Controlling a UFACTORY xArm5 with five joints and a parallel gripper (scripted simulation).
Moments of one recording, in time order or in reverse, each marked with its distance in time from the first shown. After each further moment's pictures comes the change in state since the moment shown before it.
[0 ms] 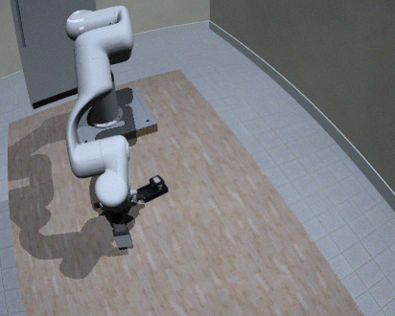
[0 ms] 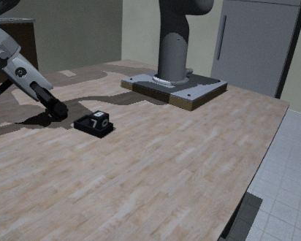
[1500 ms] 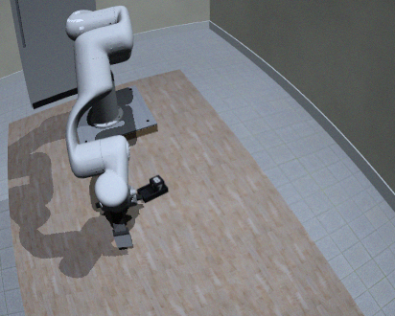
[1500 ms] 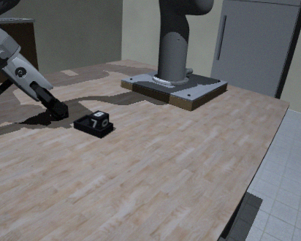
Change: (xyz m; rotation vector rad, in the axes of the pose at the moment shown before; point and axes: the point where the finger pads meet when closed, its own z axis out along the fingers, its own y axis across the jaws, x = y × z) arm 0.000 0.000 0.000 0.000 0.000 0.000
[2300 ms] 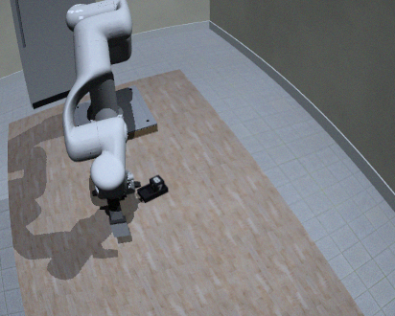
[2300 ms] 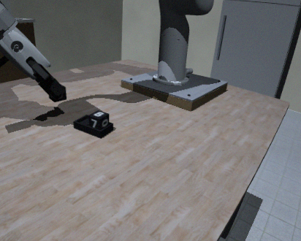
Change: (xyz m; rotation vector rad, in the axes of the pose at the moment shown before) arm -0.027 -0.002 -0.039 -0.002 0.007 -0.004
